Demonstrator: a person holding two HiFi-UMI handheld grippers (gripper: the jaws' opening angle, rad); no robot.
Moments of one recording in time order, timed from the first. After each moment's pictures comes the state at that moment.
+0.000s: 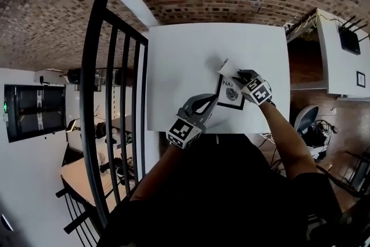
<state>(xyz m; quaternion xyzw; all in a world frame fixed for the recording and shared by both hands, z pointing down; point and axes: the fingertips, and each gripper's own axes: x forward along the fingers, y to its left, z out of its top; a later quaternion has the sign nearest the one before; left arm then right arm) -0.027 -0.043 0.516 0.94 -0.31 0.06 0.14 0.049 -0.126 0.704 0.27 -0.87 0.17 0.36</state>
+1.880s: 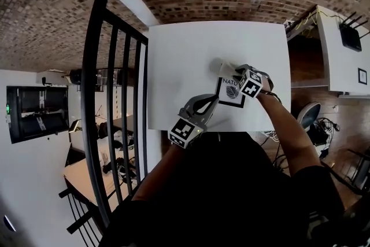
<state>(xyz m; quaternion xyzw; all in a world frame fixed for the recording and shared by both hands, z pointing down) -0.021 -0.034 0.527 0.94 -0.31 0.07 0.14 0.050 -0.124 0.728 0.17 -0.83 0.05 0.53</state>
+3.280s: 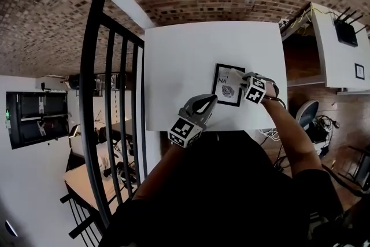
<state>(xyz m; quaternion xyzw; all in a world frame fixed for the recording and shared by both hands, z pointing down) -0.003 -0.024 0.528 0.94 -0.29 0.08 0.16 0.105 -0.081 0.741 0.16 -0.79 0.05 0.58</state>
